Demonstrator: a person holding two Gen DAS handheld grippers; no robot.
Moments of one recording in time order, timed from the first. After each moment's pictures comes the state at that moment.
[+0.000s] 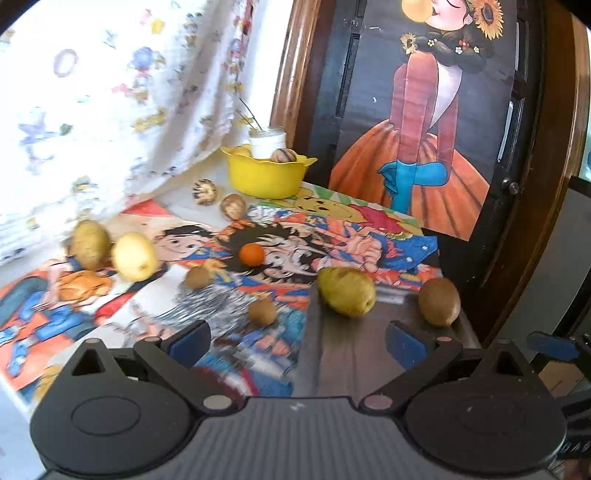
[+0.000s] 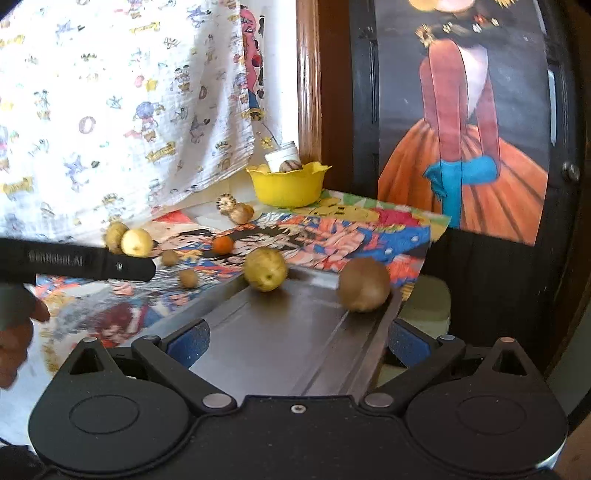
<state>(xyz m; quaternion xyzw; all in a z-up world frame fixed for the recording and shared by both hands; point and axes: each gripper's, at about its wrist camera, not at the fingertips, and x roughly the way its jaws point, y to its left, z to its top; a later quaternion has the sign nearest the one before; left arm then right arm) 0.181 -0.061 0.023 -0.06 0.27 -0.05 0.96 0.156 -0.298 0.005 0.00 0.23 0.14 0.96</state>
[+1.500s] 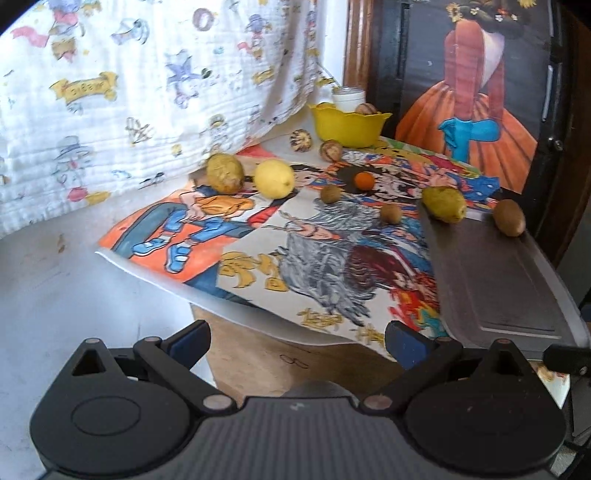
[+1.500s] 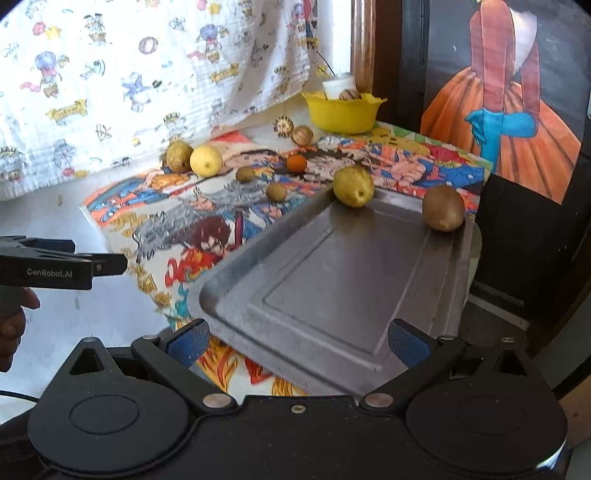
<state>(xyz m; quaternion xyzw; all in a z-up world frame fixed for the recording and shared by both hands) 0.089 0.035 0.003 -0.03 0.34 0.03 0.94 0.106 -0.220 0.007 -0.05 0.34 0.18 0.92</state>
